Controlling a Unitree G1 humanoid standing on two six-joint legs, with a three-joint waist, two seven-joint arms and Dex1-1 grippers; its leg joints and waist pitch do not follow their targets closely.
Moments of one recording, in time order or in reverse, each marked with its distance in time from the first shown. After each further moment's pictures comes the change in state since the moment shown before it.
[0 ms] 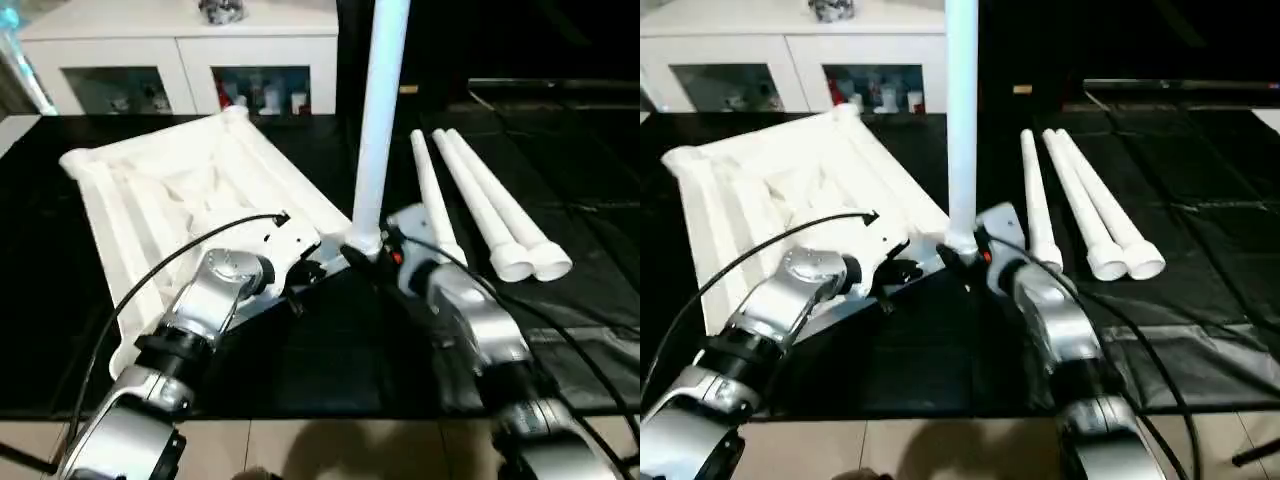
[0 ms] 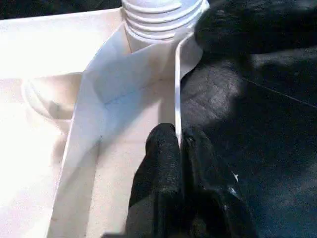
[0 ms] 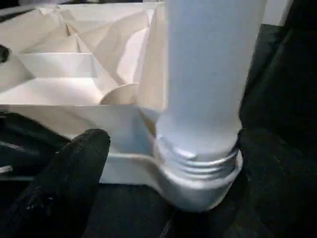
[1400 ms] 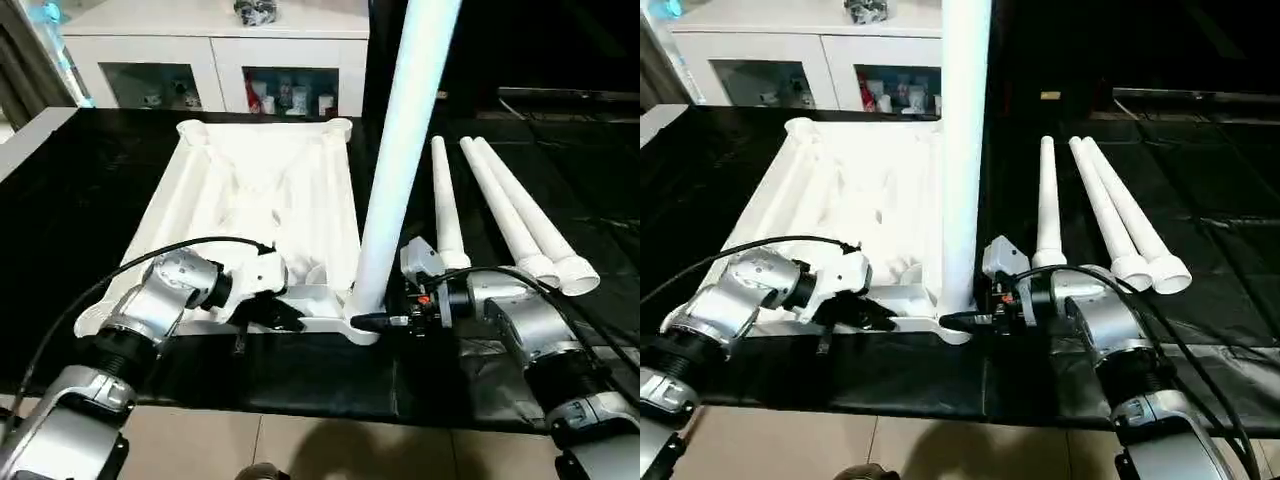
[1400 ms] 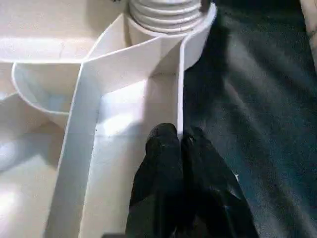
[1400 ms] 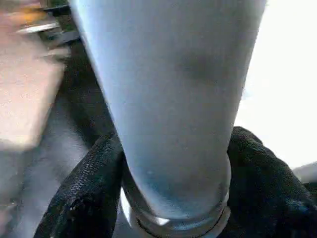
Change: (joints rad) left arm 0.021 0.194 -0.066 0.081 -0.064 -0.306 -0.491; right arm -0.054 -0.191 0.147 0.102 0.057 -0.058 0.615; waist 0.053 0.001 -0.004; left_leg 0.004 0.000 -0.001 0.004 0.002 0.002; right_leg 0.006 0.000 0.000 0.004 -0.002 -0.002
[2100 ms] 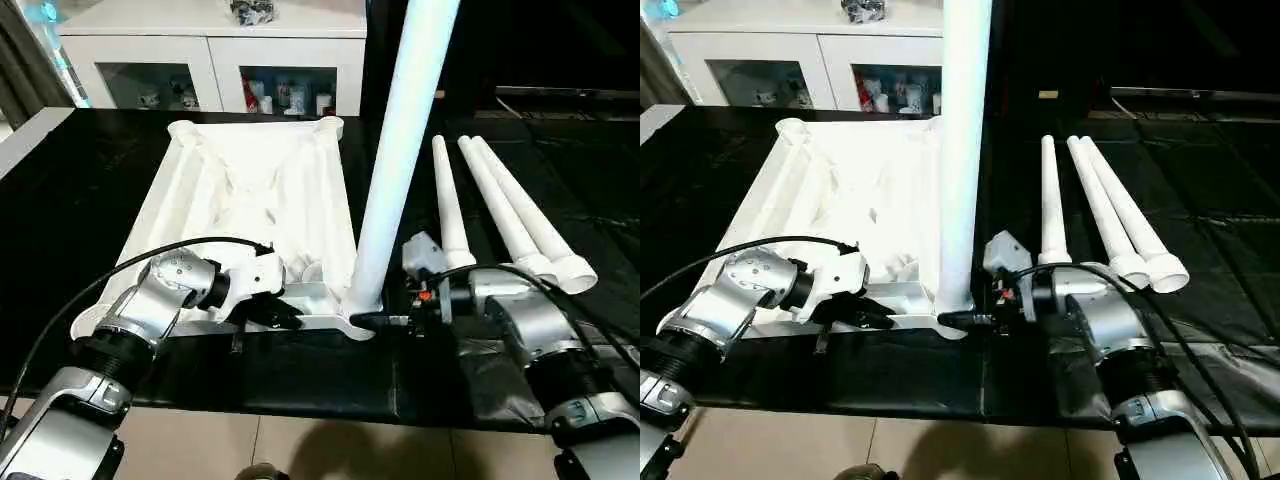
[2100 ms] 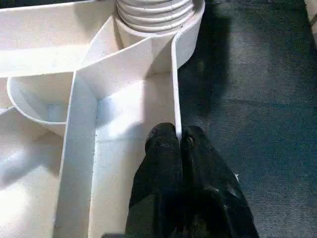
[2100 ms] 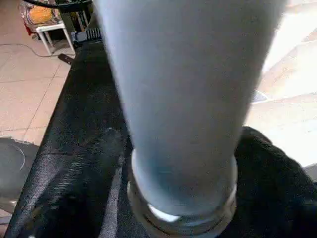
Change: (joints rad) left arm 0.016 0.056 -0.039 -0.031 0.004 -0.124 -0.095; right arm -0.006 -0.048 0.021 0.014 0.029 -0.065 0.152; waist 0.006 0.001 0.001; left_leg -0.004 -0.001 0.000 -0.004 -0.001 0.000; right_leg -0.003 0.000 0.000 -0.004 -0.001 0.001
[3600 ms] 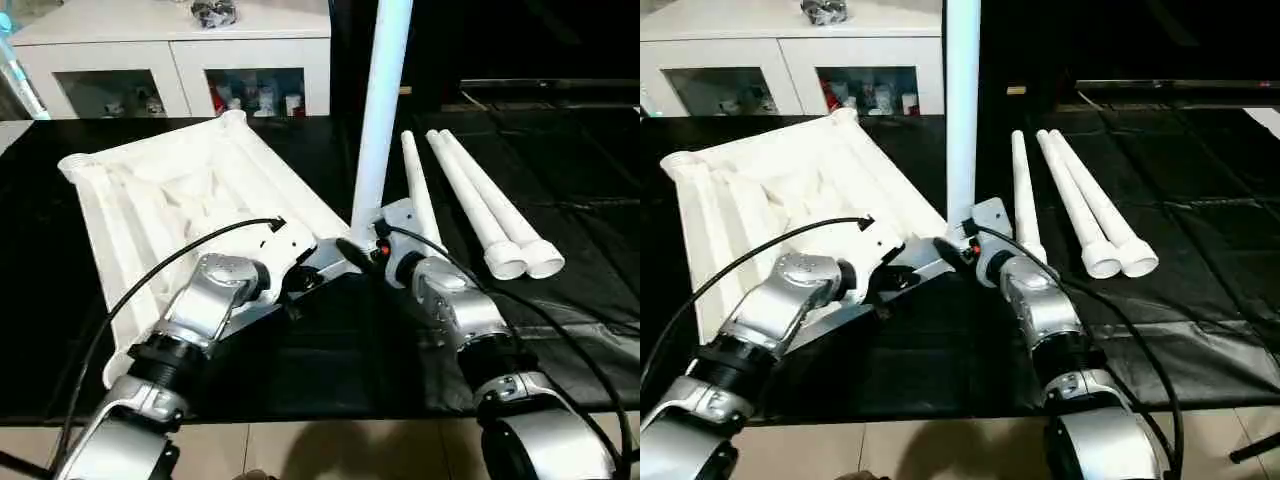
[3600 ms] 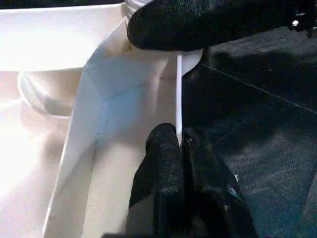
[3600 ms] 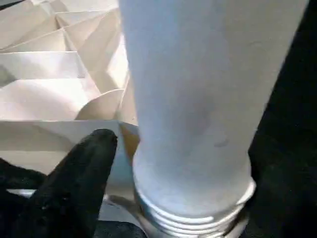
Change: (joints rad) left arm 0.021 -0.217 0.107 -0.169 0.039 0.519 0.517; right arm -0.113 0.301 -0.167 0.201 -0.111 0.042 -0.791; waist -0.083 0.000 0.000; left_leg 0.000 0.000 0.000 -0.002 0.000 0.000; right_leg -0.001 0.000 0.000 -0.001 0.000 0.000
